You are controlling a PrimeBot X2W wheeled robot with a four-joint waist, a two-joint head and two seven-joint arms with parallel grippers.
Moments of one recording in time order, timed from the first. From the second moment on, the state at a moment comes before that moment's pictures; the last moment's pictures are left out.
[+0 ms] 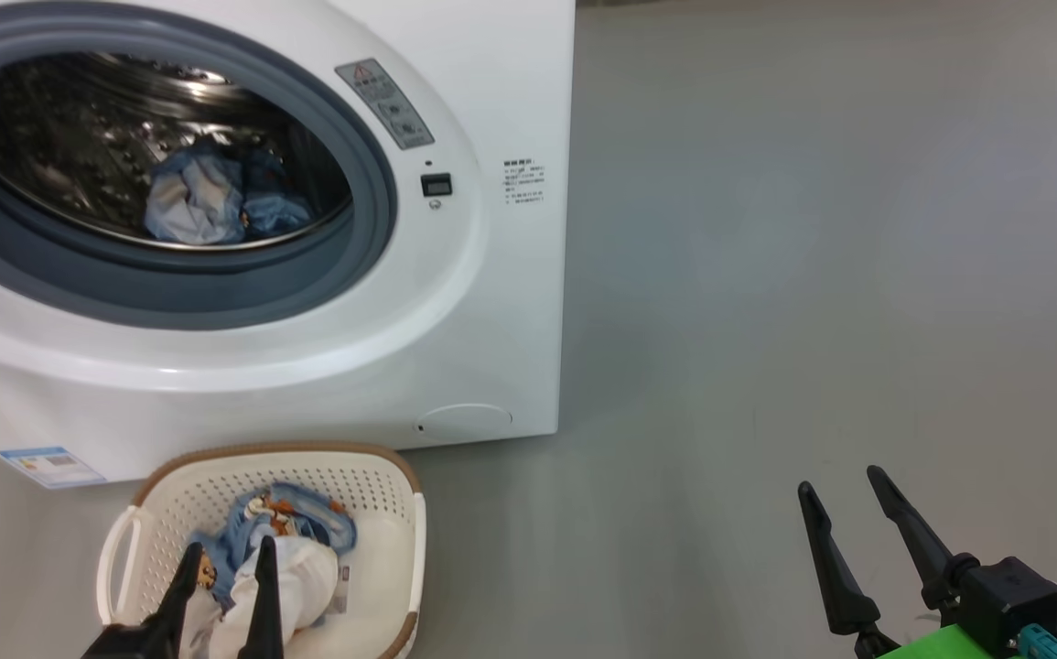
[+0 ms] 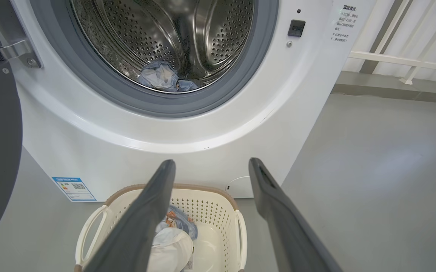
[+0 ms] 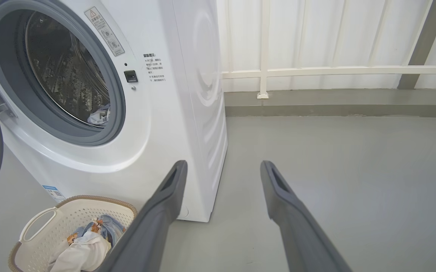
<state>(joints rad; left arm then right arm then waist) 0.04 0.30 -0.39 0.08 -0.53 0.23 -0.24 0.10 -0.07 0.02 -0.05 0.16 0.12 -0.19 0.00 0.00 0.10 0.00</state>
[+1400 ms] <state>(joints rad) -0.77 0.24 -0.46 1.15 -0.54 0.01 -0.16 -0.31 -0.10 0.12 -0.05 0.22 0.12 -0.25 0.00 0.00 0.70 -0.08</state>
